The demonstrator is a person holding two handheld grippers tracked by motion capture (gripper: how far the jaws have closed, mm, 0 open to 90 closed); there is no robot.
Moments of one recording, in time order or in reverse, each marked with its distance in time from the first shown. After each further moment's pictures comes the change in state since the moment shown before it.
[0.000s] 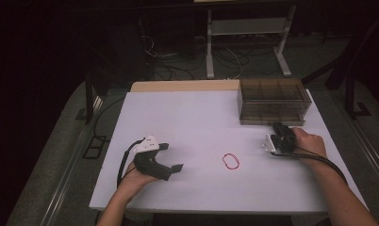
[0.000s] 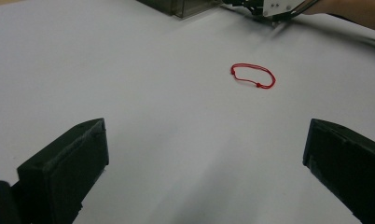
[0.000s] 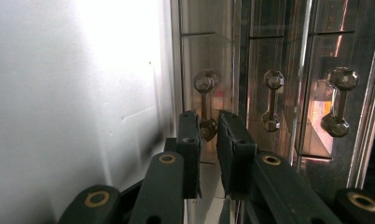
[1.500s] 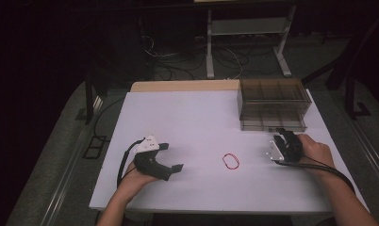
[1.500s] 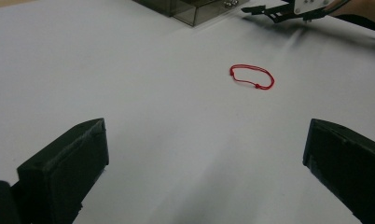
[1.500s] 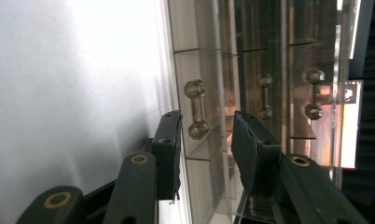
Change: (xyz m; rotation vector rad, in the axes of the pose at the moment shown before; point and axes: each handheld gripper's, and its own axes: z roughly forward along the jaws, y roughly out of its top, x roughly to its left) left arm -0.001 0.001 0.000 -0.005 0.000 0.001; right arm -0.002 -0.003 -0.041 -0.062 0.055 0.075
